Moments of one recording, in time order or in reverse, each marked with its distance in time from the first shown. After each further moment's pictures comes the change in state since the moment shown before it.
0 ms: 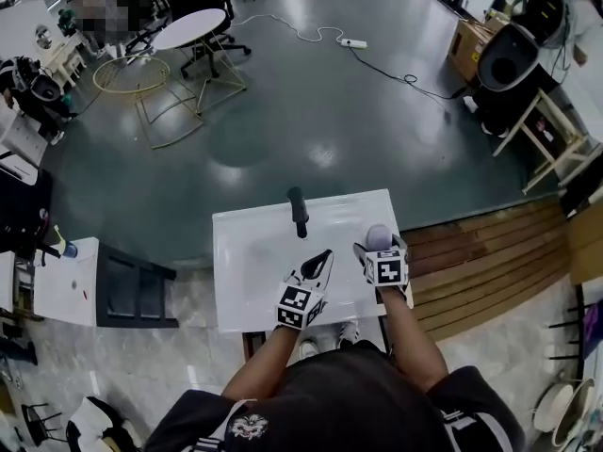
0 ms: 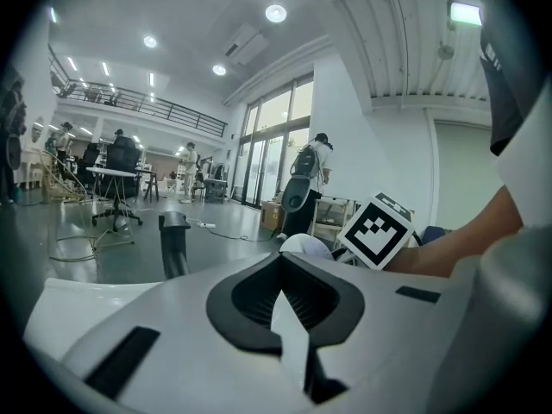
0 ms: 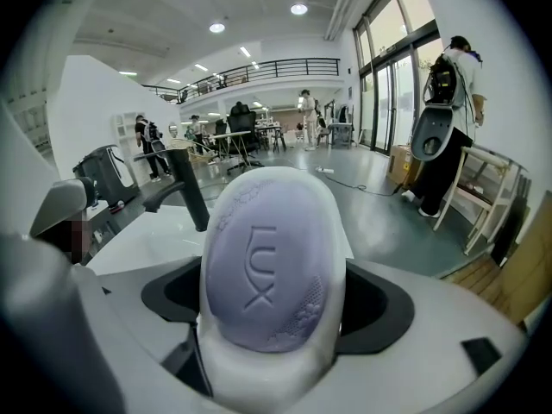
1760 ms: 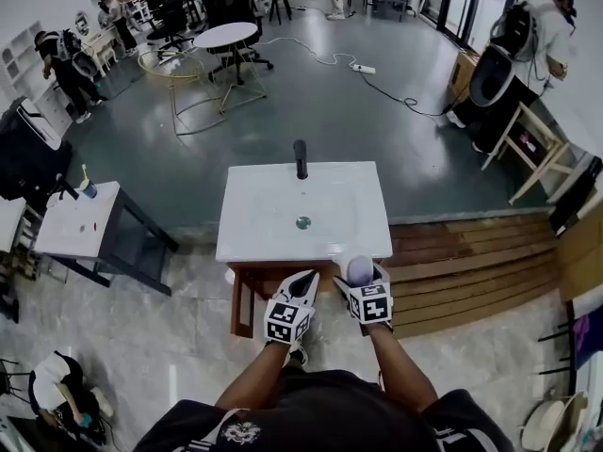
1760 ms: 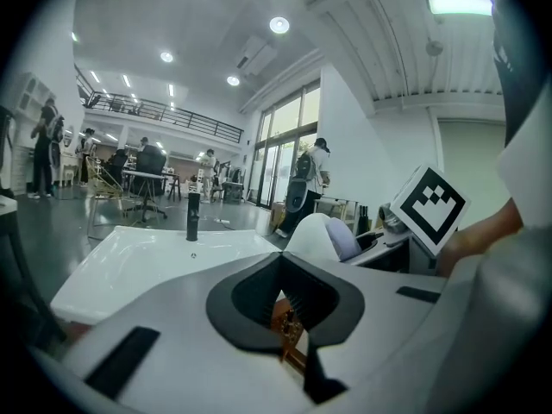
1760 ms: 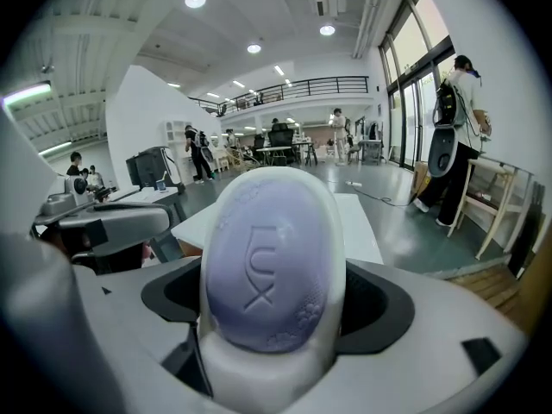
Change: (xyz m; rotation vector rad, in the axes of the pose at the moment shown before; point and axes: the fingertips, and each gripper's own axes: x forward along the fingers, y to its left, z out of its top) left arm -0.213 -0.184 -0.088 -0.043 -0.031 0.132; right arm -0.242 0.124 -0.182 -0.128 -0.102 0.175
